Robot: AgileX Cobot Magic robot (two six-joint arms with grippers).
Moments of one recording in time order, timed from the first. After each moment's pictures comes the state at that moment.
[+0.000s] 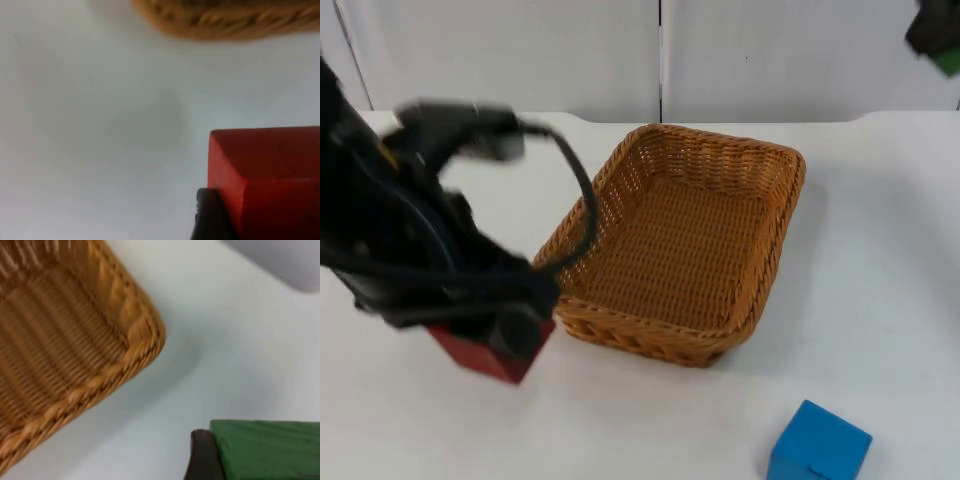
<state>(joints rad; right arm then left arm) 0.23 1.76 -1.48 0.11 0.71 -0.46 -0.47 1.51 -0.75 -0.29 0.58 0.16</state>
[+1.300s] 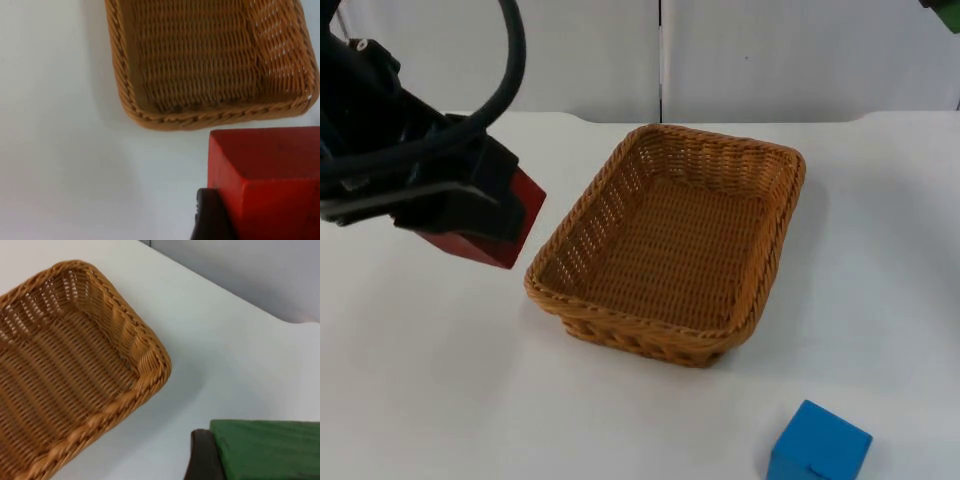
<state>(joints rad) 0.23 1.70 -1.48 0.17 0.71 -0.45 -0.47 1.23 -0.75 -0.29 0.57 0.16</state>
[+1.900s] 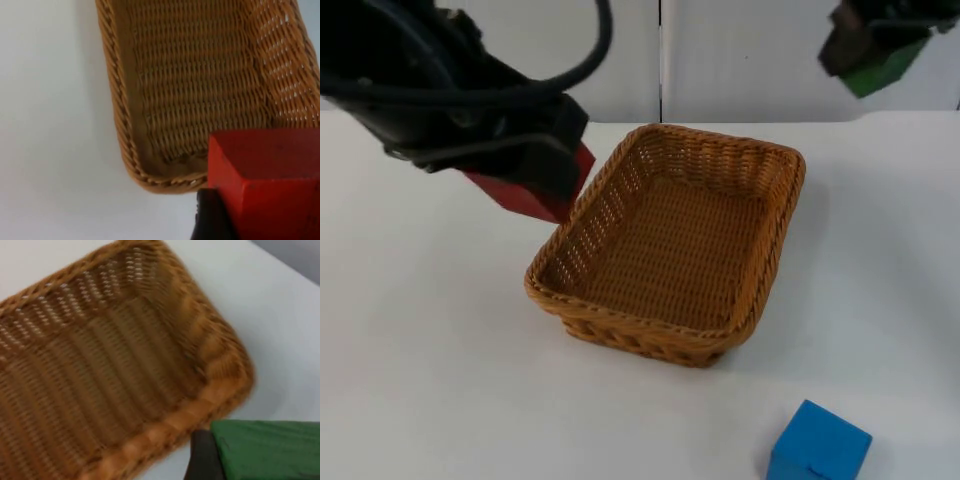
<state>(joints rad) 0.35 1.89 -1.56 0.20 0.70 -0.47 -0.47 1.47 -0.93 -0.32 0.54 0.23</state>
